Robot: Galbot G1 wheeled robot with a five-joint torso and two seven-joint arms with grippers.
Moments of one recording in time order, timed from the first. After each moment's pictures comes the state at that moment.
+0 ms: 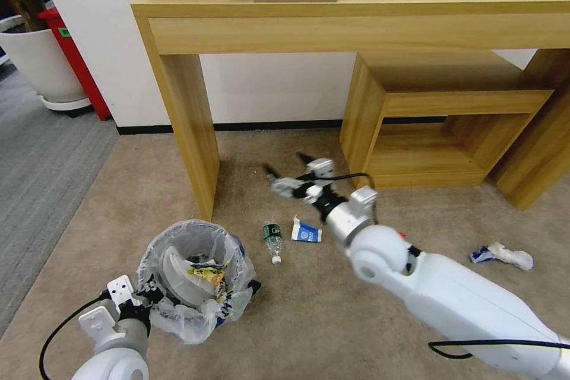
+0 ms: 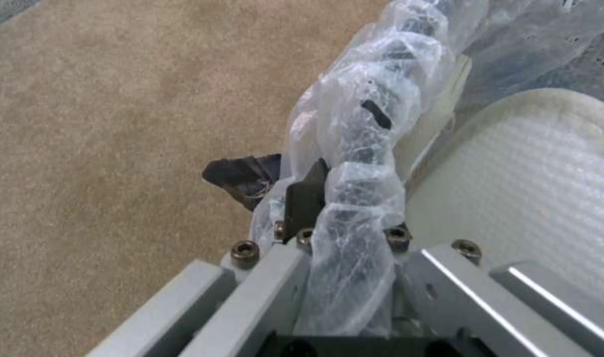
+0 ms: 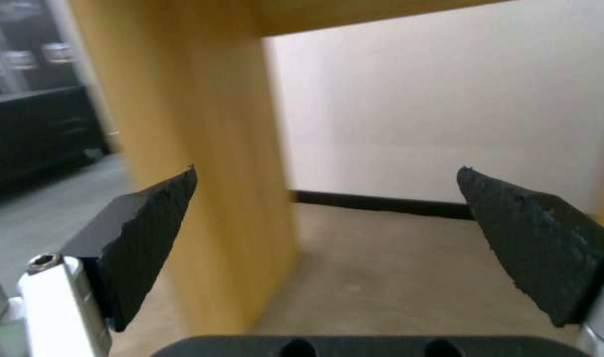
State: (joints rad) left arm 1.63 -1.52 -0.74 -2.20 -0.54 0.54 -0.35; right arm -0.67 0.85 -0.27 1.91 0.85 0.03 0.36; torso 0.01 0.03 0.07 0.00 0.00
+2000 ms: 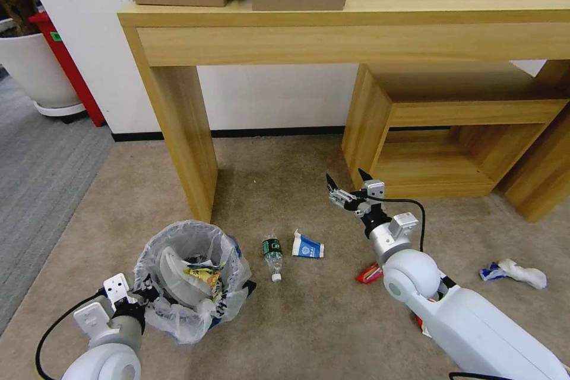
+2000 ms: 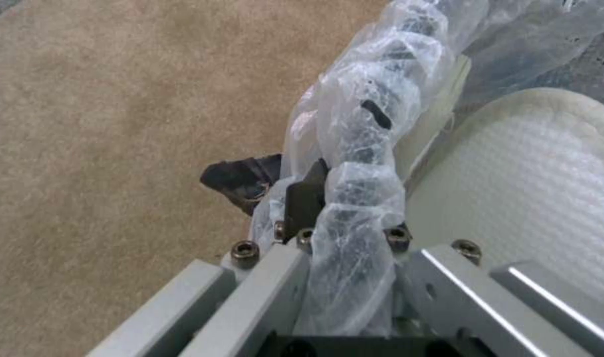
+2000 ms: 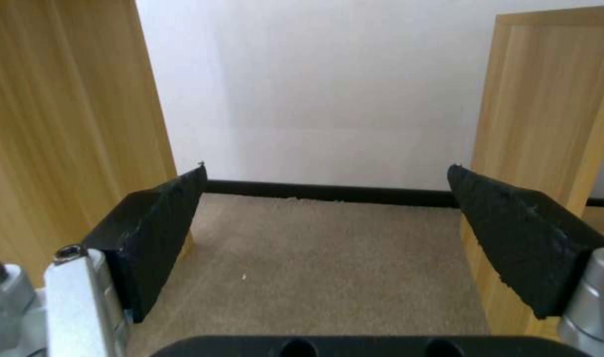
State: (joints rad) left arm 1.62 -1.47 -0.75 -2.18 -0.59 0.55 -0.36; right arm -0.92 0.89 -0.06 1.84 0.67 0.08 0.32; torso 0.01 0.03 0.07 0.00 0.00
